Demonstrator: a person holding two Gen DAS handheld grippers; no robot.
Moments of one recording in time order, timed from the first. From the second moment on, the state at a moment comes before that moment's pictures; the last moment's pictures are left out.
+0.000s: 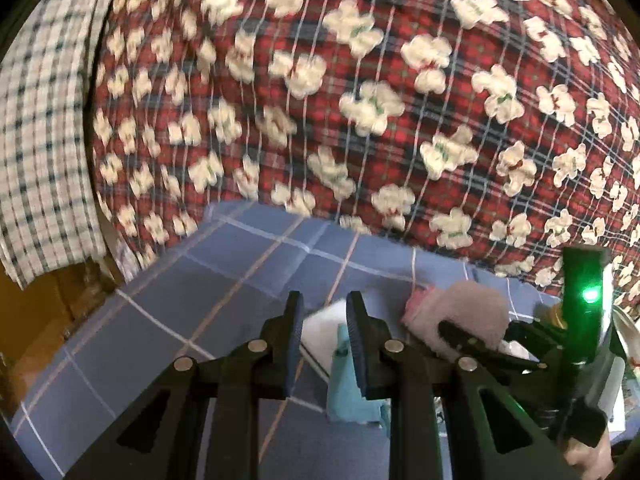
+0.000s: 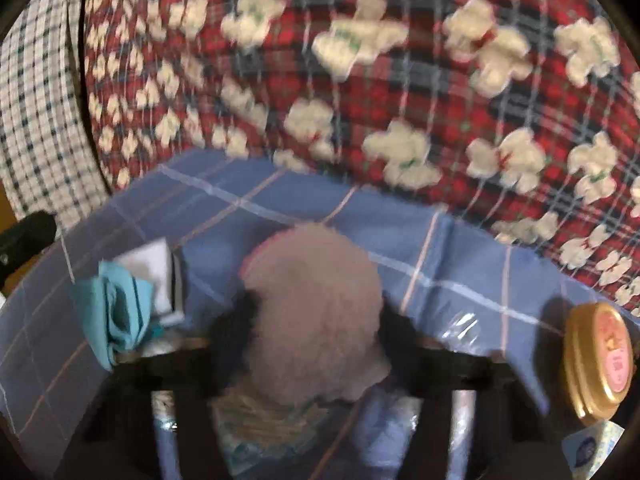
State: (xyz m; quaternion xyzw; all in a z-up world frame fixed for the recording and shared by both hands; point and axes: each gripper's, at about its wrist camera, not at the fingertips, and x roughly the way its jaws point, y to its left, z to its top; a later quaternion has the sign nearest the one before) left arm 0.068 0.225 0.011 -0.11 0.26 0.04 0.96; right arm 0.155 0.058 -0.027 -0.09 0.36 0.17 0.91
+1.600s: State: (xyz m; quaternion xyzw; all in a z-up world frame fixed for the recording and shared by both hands) left arm 0.090 0.189 -0.044 -0.07 0.41 -0.06 0.91; right arm 0.019 -0.025 0.013 0.03 0.21 0.17 0.96
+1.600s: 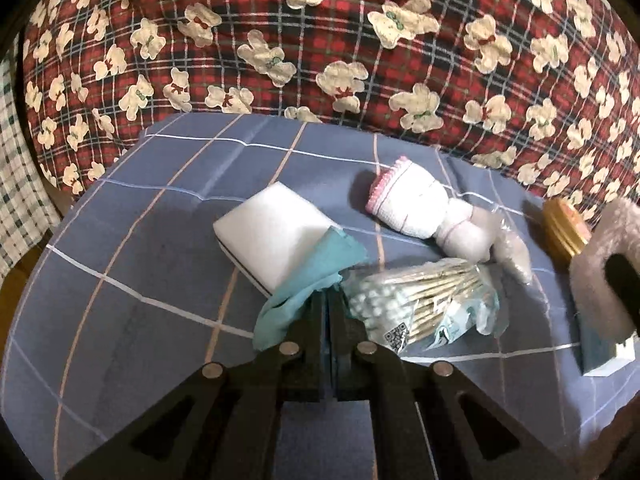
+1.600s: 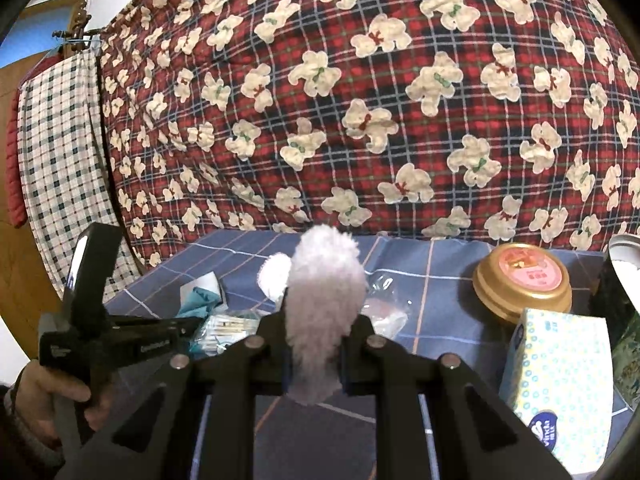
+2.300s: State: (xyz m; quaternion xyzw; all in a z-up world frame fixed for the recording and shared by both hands) left arm 0.023 0.163 0.023 -0.09 0.16 -0.13 0.97; right arm -0.018 -0.058 0.032 0.01 0.15 0.14 0.98
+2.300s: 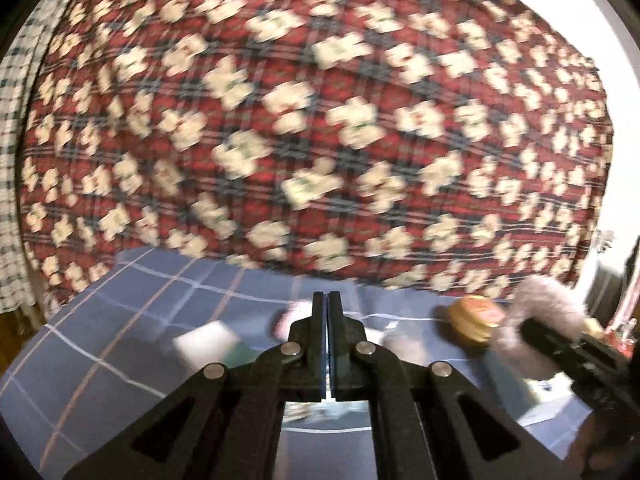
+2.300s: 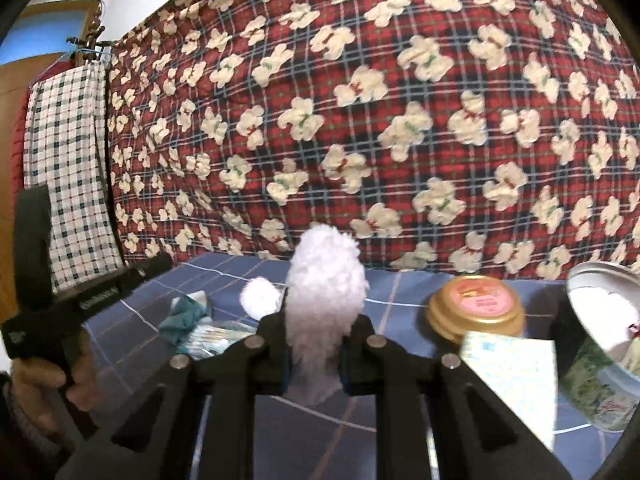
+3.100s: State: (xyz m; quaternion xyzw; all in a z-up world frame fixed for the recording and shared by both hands) left arm 0.025 0.199 0.021 -0.02 0.30 -0.05 0.95; right arm -0.047 -0.105 0.038 0.00 0.13 0.13 0.98
